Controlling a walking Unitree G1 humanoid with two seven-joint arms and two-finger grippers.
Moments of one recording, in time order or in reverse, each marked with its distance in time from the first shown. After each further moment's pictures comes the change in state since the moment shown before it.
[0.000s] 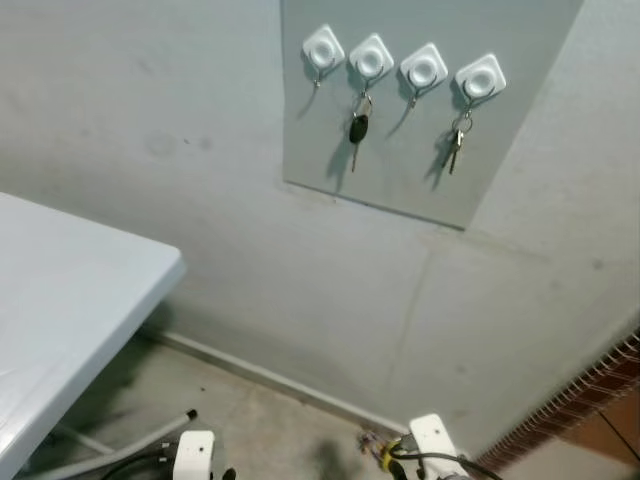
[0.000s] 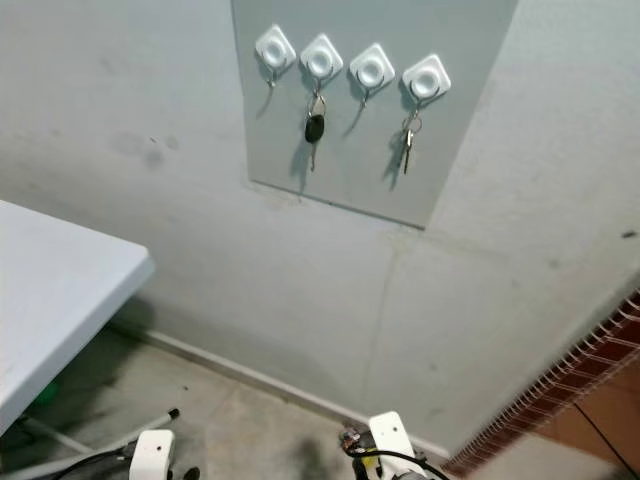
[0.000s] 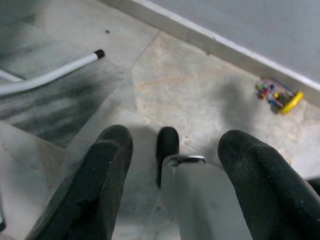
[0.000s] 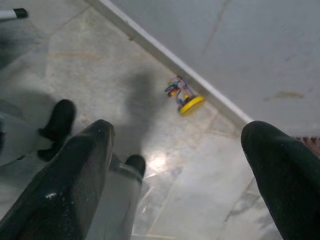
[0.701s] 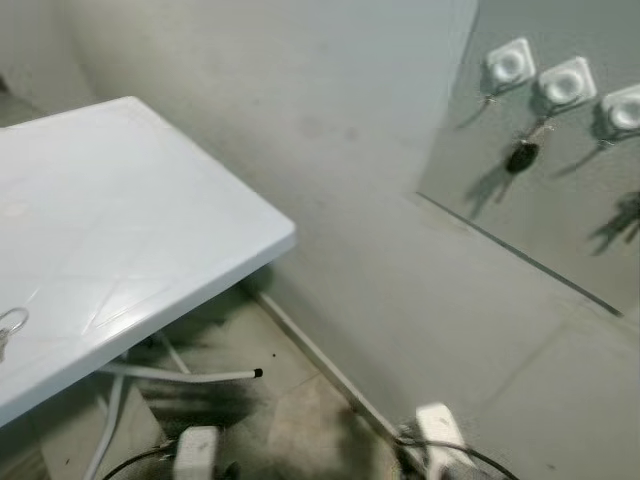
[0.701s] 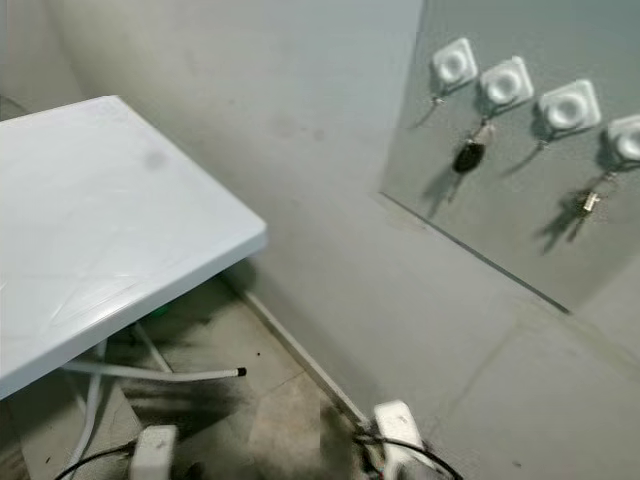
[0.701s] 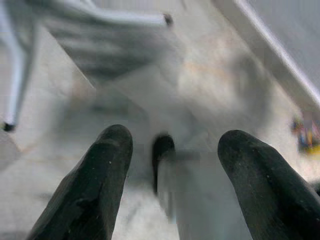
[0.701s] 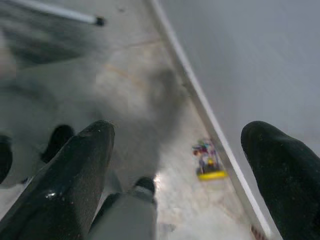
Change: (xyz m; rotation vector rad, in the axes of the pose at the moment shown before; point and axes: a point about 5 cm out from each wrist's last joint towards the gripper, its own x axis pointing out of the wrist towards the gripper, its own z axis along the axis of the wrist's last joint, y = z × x) left arm 0.001 0.003 0.007 0.001 -0.014 0.009; right arm 0.004 0.013 0.012 0.026 -0.045 0.020
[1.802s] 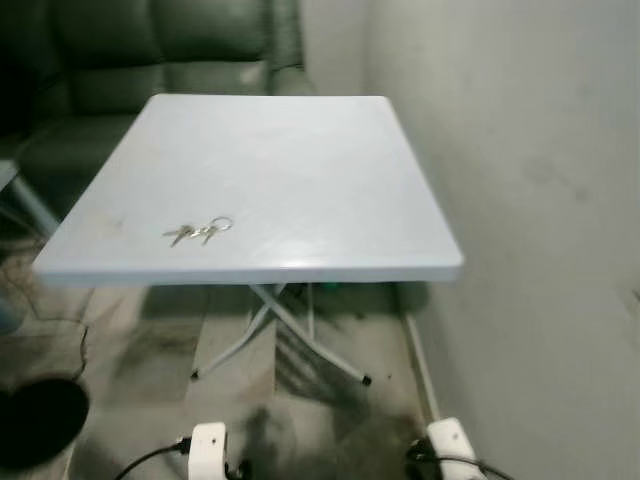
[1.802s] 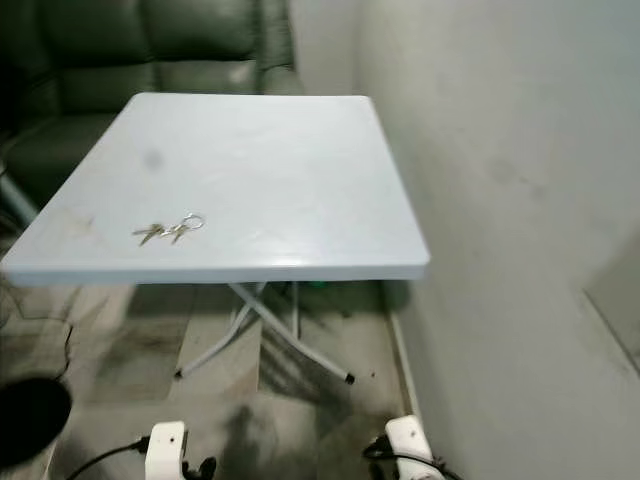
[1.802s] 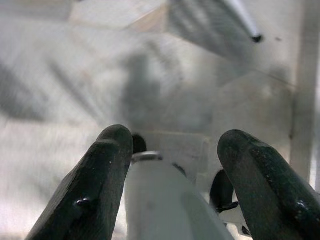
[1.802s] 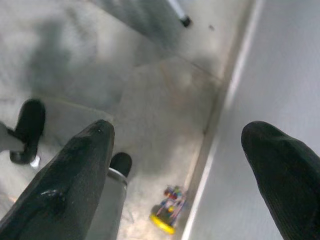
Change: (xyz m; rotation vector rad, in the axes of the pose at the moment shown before) left arm 0.001 -0.013 -0.005 -0.070 0.015 -0.015; right arm -0.007 -0.020 -0.016 -0.008 0.053 -0.036
